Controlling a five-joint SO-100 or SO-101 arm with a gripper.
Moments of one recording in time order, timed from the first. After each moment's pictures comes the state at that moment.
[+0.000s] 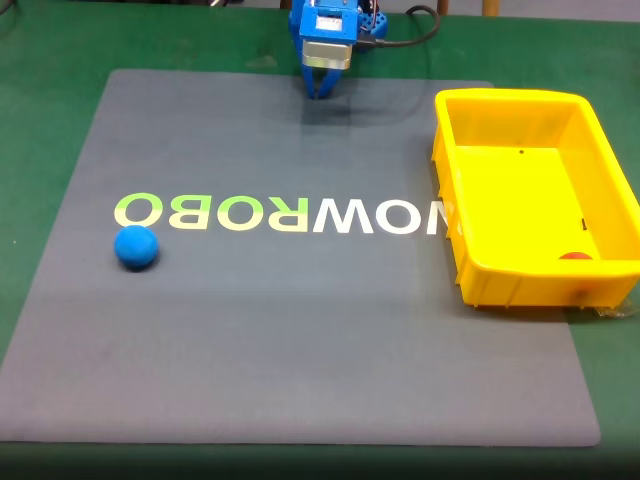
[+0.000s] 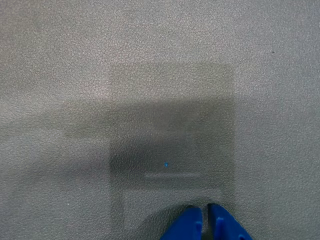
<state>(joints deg) 9.8 189.7 176.0 78.5 -91.1</state>
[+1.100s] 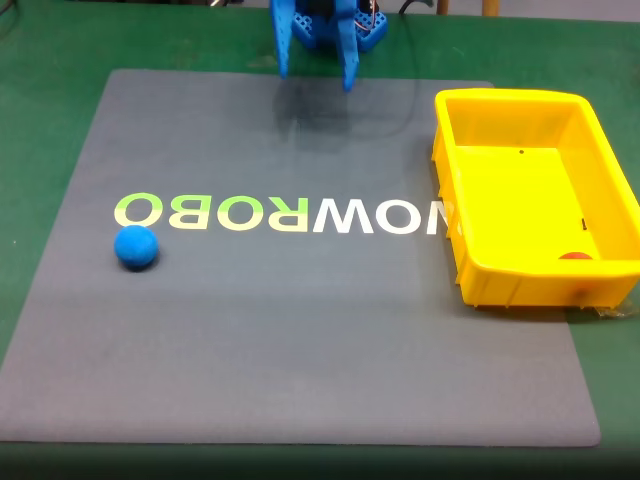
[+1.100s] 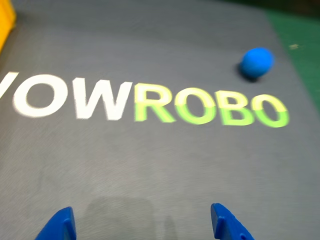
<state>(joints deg) 15.5 181.7 166.6 43.9 -100.8</state>
